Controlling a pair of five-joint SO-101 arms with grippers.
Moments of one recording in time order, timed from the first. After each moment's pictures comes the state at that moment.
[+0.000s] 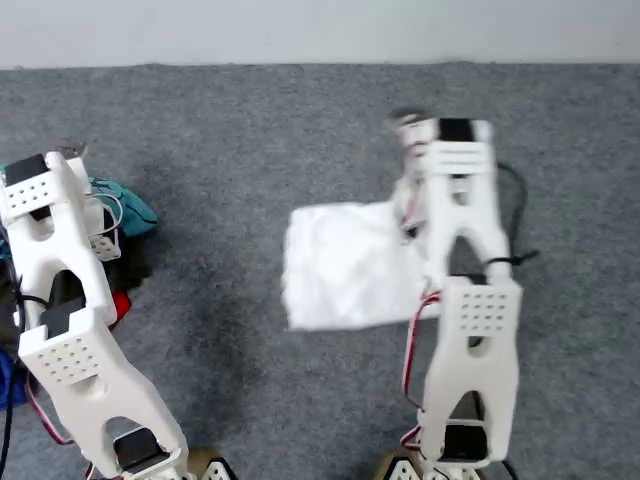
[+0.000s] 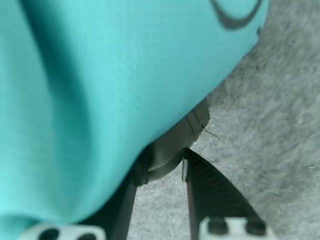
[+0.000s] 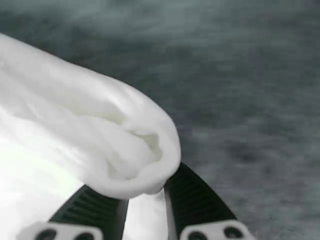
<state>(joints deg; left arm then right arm) -28.4 32.8 -20.6 99.1 -4.0 1.4 52.1 -54.0 96.5 16.7</state>
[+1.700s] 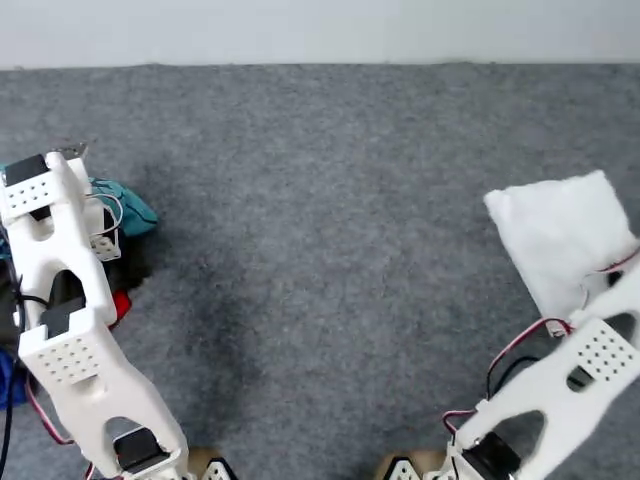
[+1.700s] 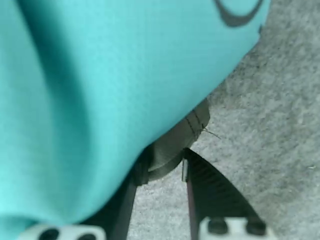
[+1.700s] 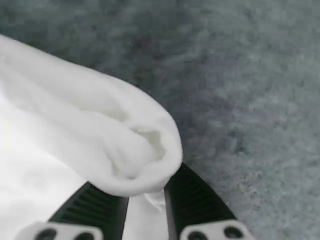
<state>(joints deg) -28.4 32.8 -20.6 99.1 -4.0 45.5 73.8 -83.3 100.5 -14.0</state>
